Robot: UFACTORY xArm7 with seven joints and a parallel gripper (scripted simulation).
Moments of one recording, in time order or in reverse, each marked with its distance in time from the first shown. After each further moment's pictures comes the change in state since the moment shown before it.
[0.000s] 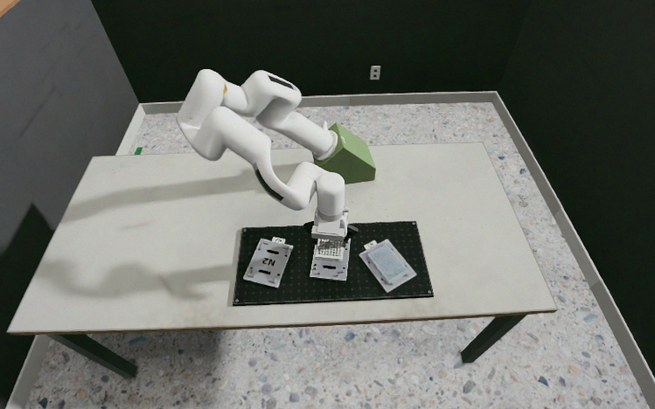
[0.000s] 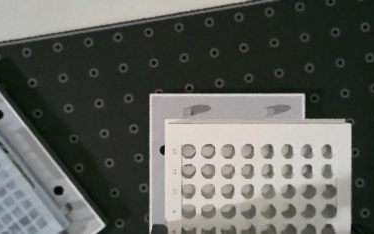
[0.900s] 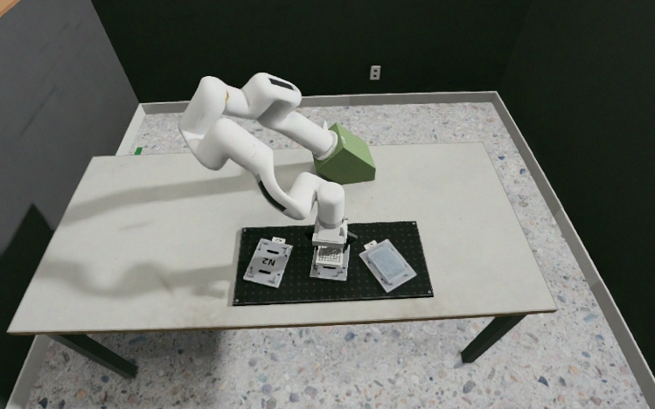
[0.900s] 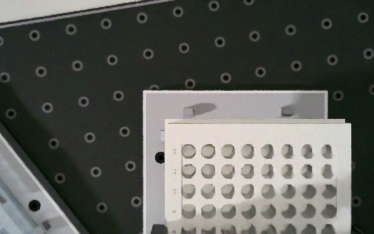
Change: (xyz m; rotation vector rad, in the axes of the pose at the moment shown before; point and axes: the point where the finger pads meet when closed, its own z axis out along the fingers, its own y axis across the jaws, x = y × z) arm 0.000 0.000 0.038 0.000 0.000 0.000
